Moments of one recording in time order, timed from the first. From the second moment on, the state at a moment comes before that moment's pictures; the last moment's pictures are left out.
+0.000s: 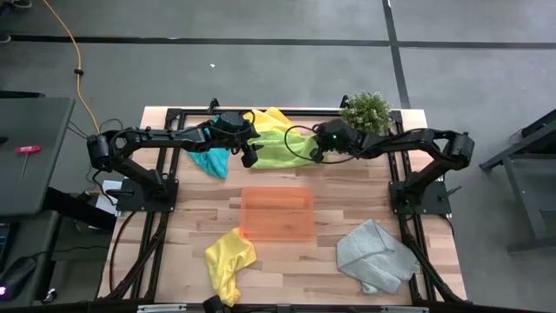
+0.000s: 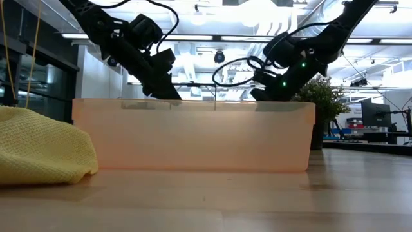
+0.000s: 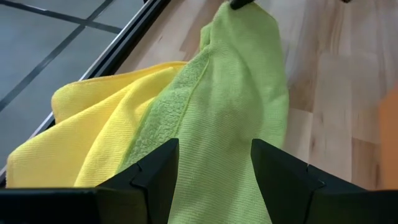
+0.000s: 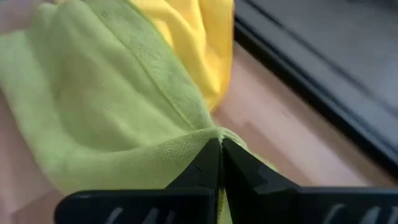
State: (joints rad) left arm 0.59 1.46 0.77 0.04 0.06 0.11; right arm -0.45 1.54 0.69 0.20 0.20 0.04
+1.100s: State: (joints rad) left arm 0.62 1.49 0.77 0.06 -0.17 0.11; right arm -0.48 1.51 0.69 0.02 0.20 0.23
